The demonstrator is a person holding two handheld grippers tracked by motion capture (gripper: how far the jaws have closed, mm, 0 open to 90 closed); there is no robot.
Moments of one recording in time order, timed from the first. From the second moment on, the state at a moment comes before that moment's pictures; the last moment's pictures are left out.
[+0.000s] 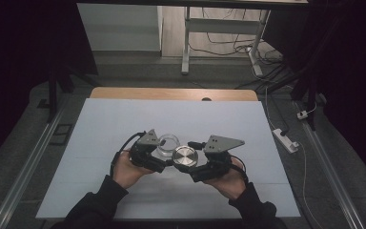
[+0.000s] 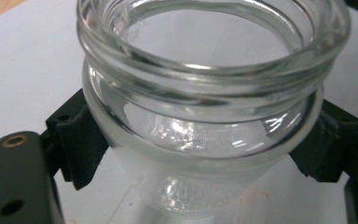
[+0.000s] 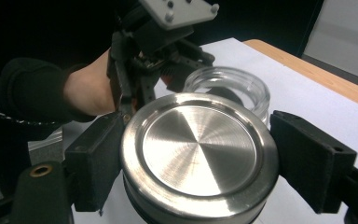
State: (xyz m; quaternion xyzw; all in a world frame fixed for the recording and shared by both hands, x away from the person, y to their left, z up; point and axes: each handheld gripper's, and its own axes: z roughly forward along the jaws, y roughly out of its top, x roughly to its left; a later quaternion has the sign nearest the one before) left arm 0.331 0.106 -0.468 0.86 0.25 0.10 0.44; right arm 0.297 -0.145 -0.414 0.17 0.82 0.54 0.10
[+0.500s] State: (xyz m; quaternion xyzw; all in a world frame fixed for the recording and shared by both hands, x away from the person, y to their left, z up) left arm 0.346 0.109 -0.464 0.85 0.26 0.11 0.45; right arm 0.289 -0.148 -0.424 0.17 0.82 0.53 0.09
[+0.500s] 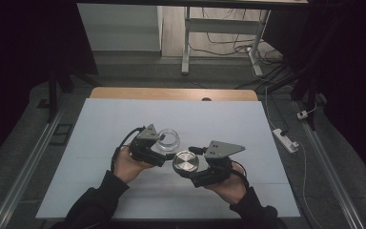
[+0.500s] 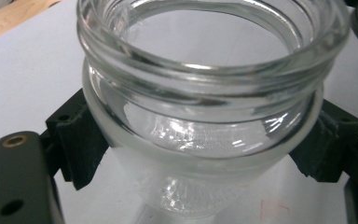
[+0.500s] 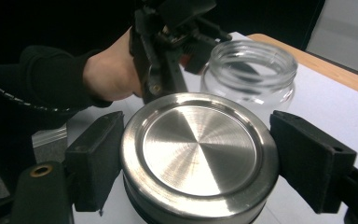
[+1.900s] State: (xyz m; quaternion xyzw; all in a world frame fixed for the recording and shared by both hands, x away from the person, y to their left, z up) left arm 0.397 0.091 -0.476 0.84 0.26 0.12 0.45; right arm 0.292 -0.123 -0.489 0.16 0.85 0.50 0.08
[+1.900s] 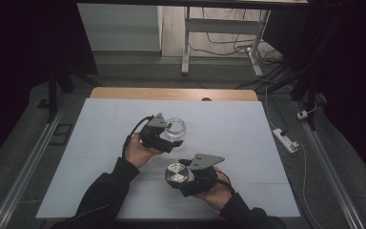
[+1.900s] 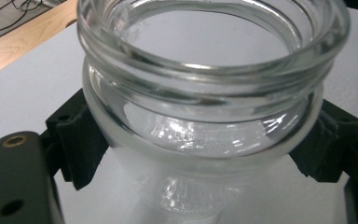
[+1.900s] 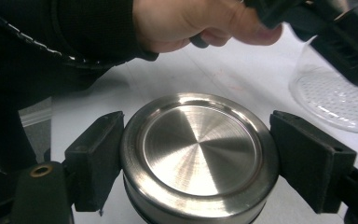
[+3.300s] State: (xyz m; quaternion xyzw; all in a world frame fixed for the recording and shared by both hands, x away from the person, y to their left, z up) left arm 0.430 0.086 -0.519 0.85 0.28 0.12 0.43; right arm 0.314 -0.110 -0.535 0.17 0.88 0.43 0.08
